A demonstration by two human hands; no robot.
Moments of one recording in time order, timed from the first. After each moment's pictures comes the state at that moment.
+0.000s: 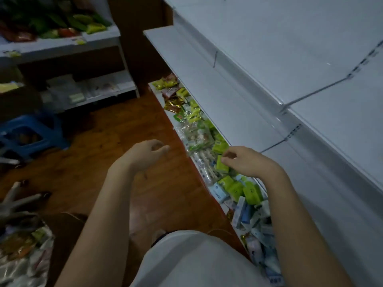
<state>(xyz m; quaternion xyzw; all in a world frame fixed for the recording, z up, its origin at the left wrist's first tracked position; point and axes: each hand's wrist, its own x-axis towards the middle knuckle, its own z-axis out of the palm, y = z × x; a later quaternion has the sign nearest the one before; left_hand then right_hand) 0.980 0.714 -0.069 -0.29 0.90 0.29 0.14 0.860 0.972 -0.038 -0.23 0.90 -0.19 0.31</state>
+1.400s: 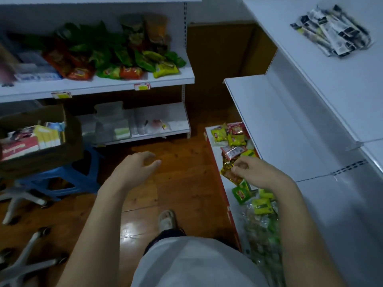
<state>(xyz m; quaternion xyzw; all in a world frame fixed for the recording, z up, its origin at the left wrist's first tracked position) 0.688 0.082 -0.105 -0.38 0.87 0.30 0.05 0.456 0.318 -0.077 -0.30 0.87 -0.17 0.36</state>
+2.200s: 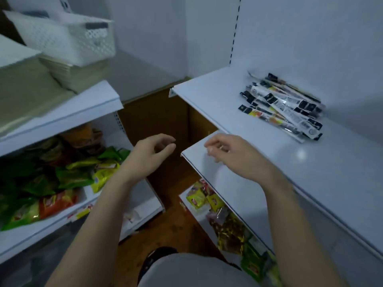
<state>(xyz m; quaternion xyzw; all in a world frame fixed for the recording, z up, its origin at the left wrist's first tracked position) 0.244 -0.126 0.003 -0.06 0.93 0.35 -0.05 0.174 0.117 0.027 -0.28 0.84 -0.42 0.18</state>
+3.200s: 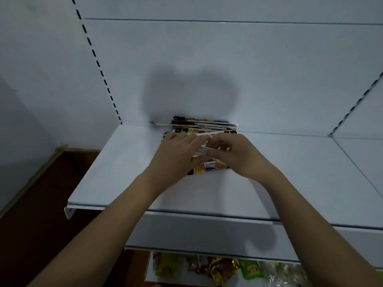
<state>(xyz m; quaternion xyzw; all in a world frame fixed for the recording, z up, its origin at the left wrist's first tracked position) -0.047 -0.003 0.033 0.53 0.81 0.13 -0.21 0.057 0.163 0.060 0.03 0.88 -0.46 -0.10</state>
